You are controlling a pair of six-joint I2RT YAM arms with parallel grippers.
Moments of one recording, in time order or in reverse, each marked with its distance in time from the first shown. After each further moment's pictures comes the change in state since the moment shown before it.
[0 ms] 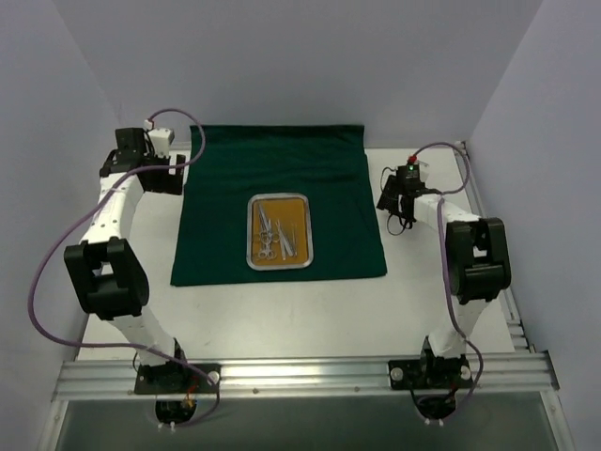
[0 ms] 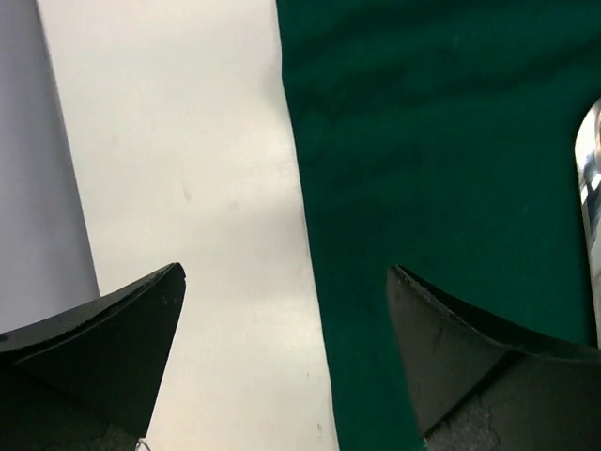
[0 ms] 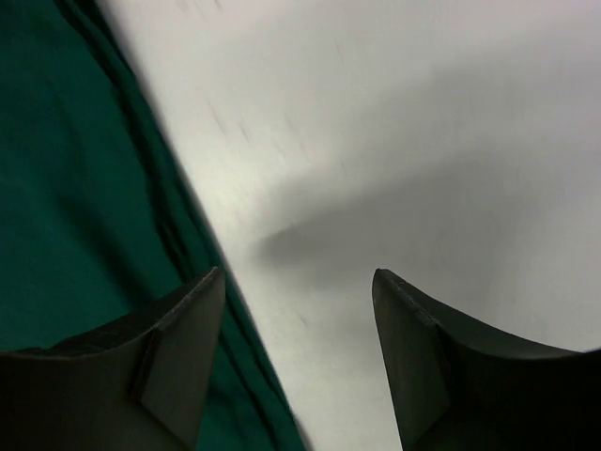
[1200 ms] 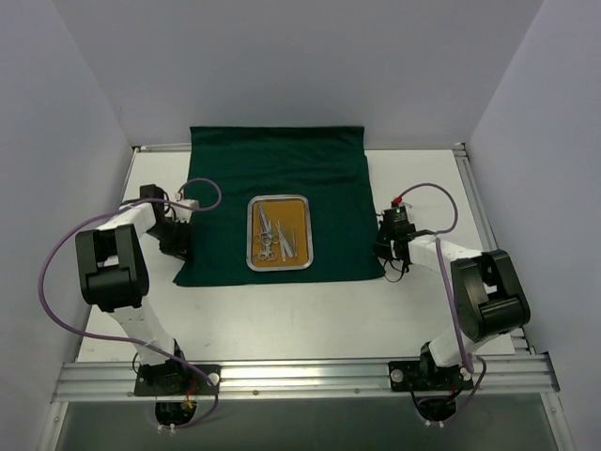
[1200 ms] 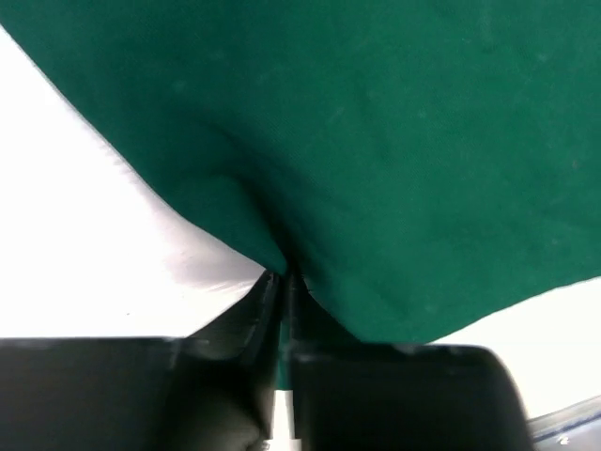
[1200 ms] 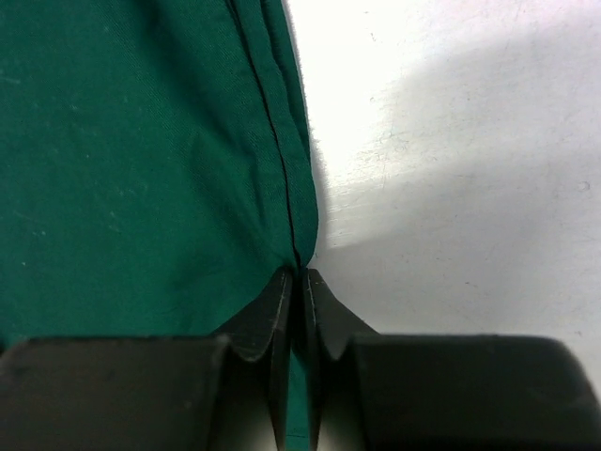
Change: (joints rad) left arm 0.048 0.039 -0.461 -0.122 0.209 0.105; right arm 0.152 -0.292 -0.499 0.067 -0.095 0.109
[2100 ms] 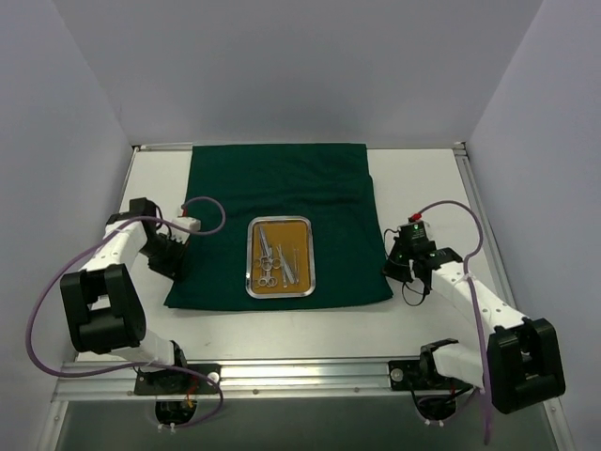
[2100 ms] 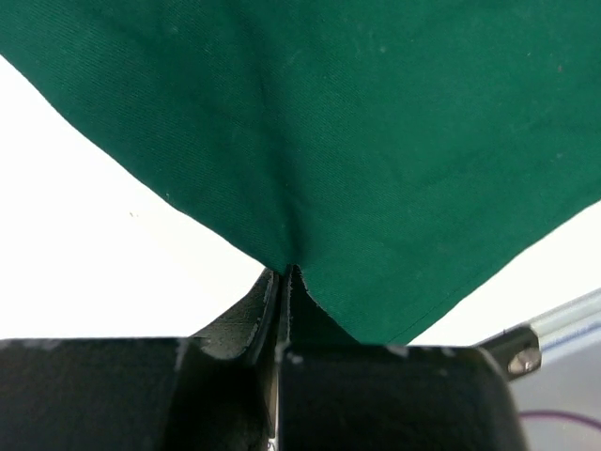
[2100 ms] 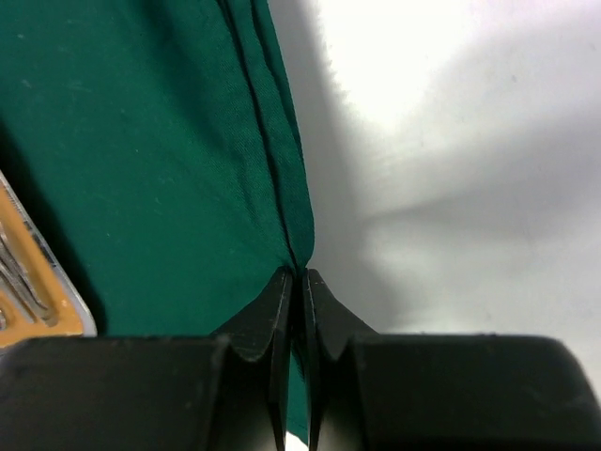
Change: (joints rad) left arm 0.019 -0.302 -0.171 -0.197 -0.026 0.261; right arm 0.000 -0.389 -0.119 -0.313 -0.068 0.118
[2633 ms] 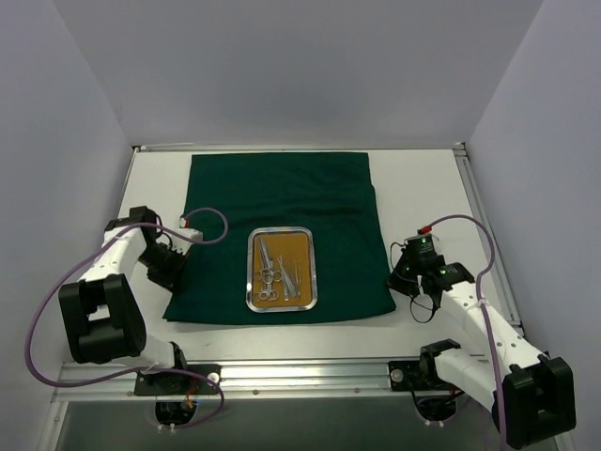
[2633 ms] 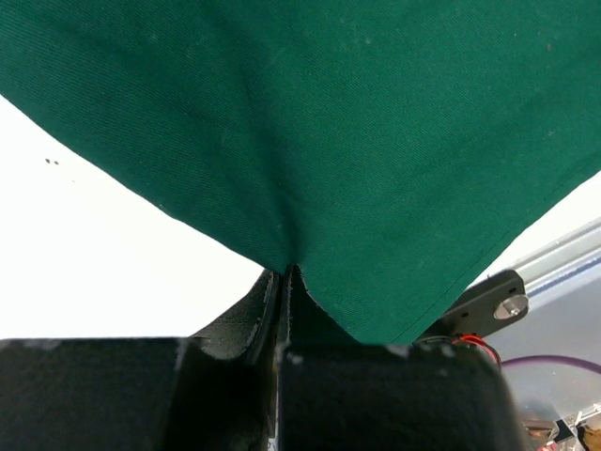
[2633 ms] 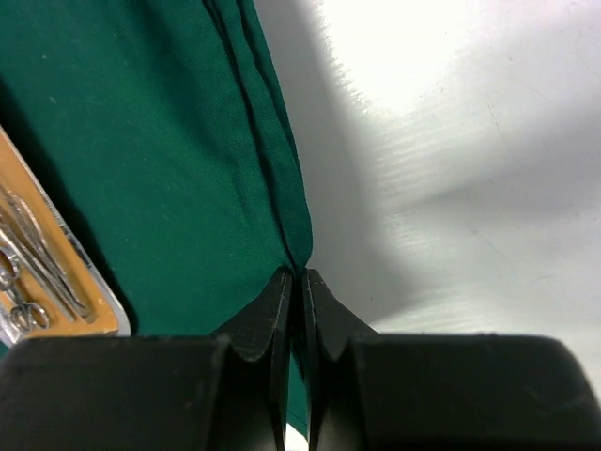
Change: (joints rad) left arm 0.010 -0.066 -0.045 -0.121 -0.007 0.071; right arm 0.012 -0.200 -0.059 -0.149 -0.002 0.094
